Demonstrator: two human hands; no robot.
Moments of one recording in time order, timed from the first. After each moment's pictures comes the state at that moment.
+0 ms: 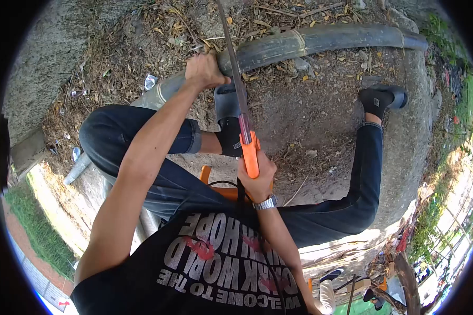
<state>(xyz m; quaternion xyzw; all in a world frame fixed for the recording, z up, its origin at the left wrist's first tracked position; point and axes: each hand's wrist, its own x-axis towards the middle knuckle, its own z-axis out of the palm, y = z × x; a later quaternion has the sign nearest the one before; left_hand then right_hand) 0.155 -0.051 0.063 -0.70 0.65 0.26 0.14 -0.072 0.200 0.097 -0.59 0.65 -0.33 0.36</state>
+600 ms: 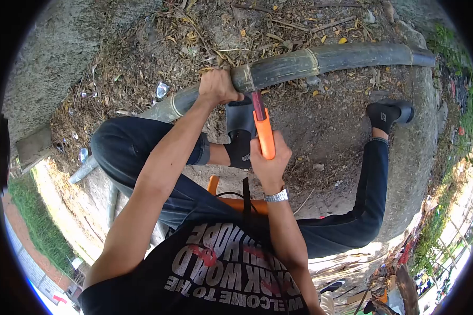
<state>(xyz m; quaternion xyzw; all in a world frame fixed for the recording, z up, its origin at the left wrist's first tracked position) 0.153 -0.043 0.064 -0.71 0.65 0.25 0.13 -0.047 0.112 0.112 -0.54 0.65 -0.40 0.37</state>
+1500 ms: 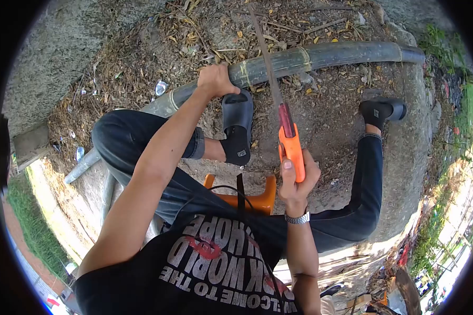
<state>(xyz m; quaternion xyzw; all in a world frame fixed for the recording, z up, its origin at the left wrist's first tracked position) 0.159 -0.043 0.057 -0.70 0.67 0.25 0.11 -0.125 0.155 0.170 -0.49 0.58 -0.47 0.46</state>
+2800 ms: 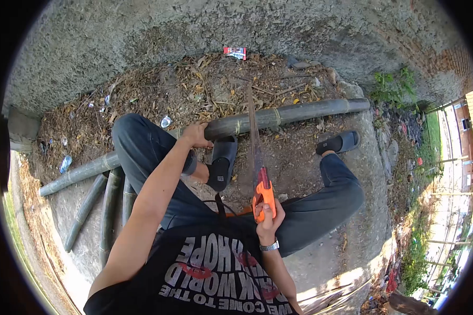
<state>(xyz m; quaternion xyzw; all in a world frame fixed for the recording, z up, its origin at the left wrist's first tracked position) 0.206 0.065 0.097 -0.68 0.69 0.24 0.05 -0.130 0.286 0.195 -0.43 0.50 -0.56 0.50</state>
